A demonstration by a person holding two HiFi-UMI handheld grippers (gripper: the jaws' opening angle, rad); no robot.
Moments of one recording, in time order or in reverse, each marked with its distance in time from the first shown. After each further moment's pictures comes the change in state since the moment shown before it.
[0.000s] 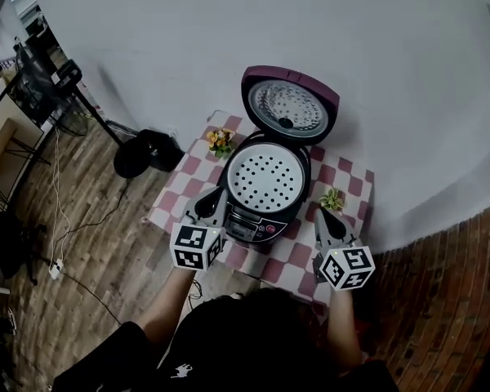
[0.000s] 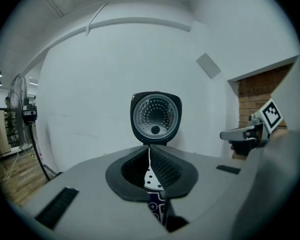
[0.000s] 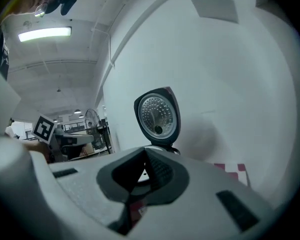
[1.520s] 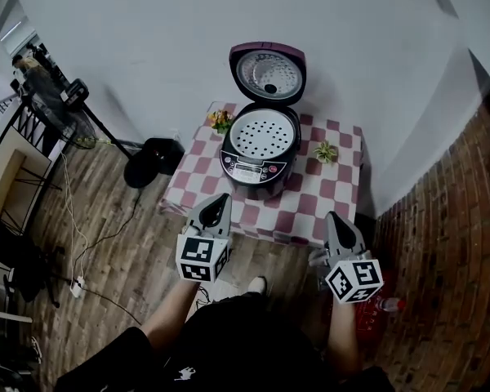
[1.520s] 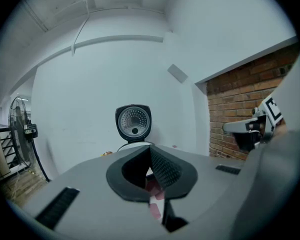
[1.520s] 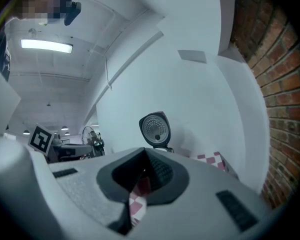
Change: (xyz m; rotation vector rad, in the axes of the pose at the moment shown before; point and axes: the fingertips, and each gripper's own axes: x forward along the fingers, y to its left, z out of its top) left arm -0.183 -0.088 -0.017 0.167 -0.033 -0.084; right arm -0.209 0.102 -0.041 0.106 -0.214 -0.149
